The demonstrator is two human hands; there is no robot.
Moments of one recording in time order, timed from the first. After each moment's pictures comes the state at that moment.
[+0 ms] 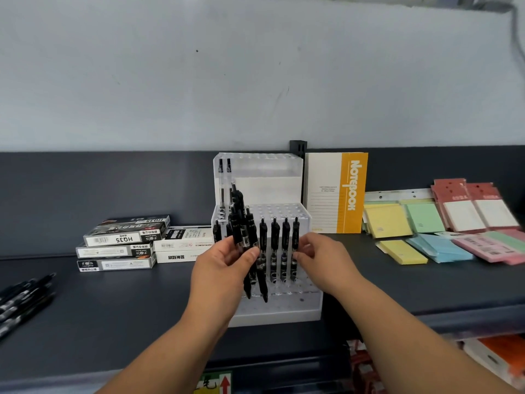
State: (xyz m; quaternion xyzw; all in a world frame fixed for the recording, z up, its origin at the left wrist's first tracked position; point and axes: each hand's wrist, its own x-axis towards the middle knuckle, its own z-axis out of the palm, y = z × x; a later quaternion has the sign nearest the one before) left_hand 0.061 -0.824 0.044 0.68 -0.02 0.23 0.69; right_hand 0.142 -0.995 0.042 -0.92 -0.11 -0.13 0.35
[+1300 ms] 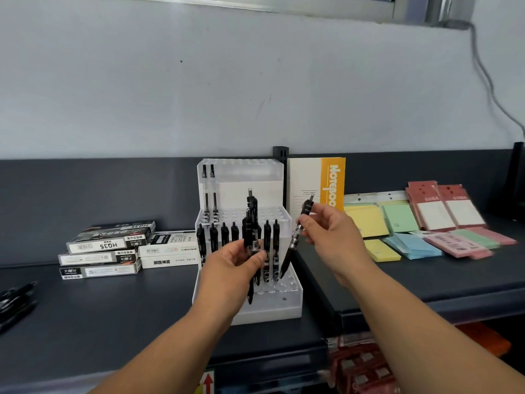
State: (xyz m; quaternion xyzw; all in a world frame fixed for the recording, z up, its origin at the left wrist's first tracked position) left_hand 0.071 -0.848 0.042 0.73 -0.02 0.17 0.66; right_hand 0.112 -1.018 0.084 -0.75 -0.10 -0.19 0.63
